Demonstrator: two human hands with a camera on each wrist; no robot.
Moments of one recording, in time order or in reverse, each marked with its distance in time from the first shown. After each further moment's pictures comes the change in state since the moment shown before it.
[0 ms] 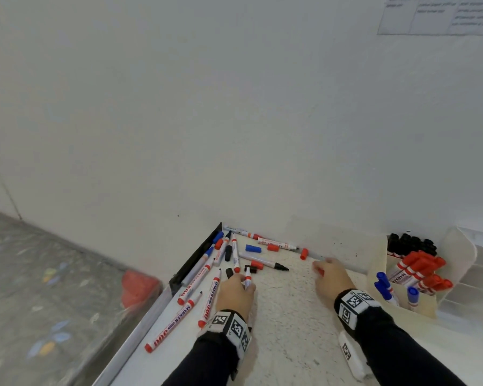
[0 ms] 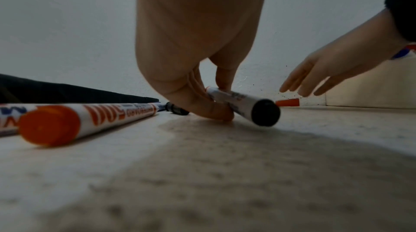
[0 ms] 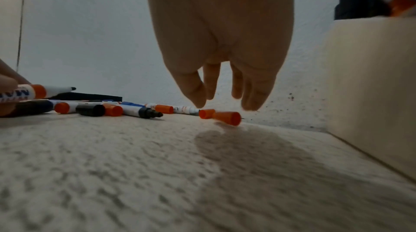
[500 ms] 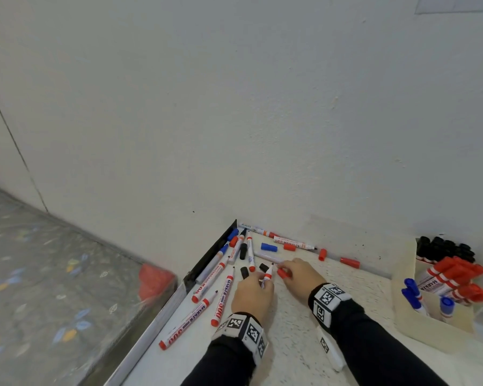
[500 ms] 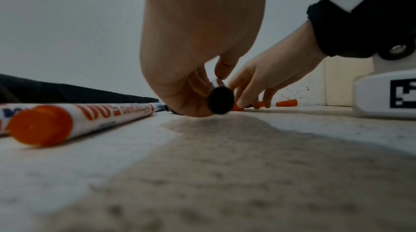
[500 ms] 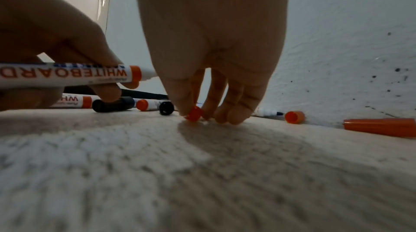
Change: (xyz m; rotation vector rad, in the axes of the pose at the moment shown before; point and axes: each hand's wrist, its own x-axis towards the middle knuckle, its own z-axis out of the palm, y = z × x) left_hand 0.009 -0.006 0.012 -0.065 0.064 0.073; right_hand 0.011 -0.073 0.047 -0.056 -0.208 -0.275
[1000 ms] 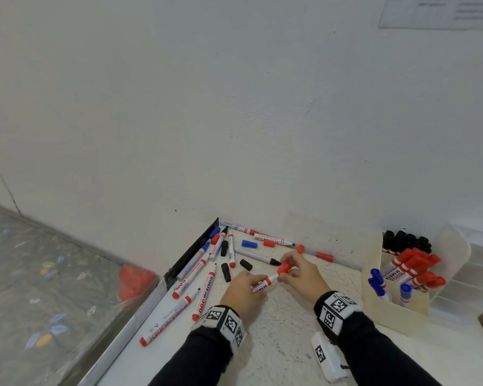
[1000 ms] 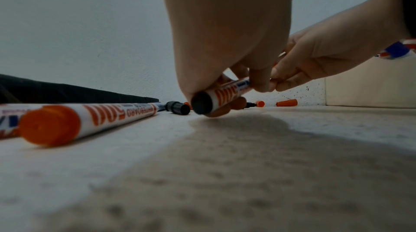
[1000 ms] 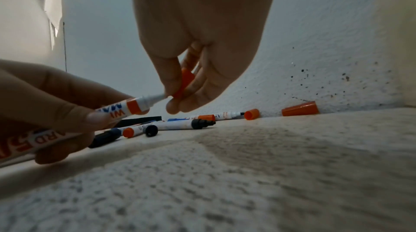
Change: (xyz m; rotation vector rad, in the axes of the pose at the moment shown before) left_hand -0.010 0.007 0.001 0.053 -0.263 0.265; right_hand -0.044 0.023 -0.021 0.635 0.143 0.050
